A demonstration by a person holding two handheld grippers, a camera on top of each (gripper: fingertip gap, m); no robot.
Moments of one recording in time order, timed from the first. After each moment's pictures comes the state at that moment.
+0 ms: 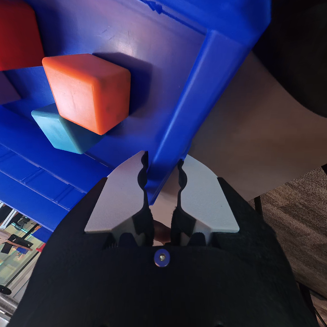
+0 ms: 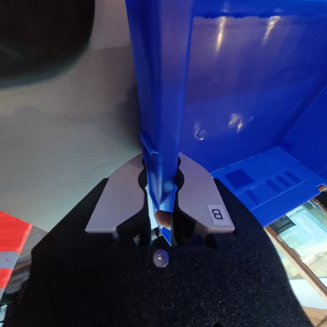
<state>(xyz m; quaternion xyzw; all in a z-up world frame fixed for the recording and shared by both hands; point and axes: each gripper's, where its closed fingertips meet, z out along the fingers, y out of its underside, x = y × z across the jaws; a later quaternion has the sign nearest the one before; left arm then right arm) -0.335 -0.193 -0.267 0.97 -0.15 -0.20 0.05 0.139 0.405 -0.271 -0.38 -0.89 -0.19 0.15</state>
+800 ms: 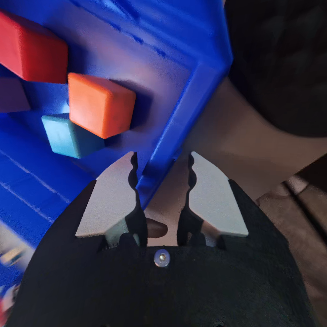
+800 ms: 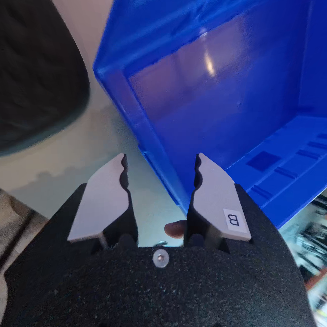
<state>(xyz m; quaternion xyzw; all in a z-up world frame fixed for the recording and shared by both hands) -0.321 -0.181 -0.263 0.98 -0.11 -0.17 -0.08 0.129 0.381 -0.246 -0.54 -0.81 -0.02 0.21</state>
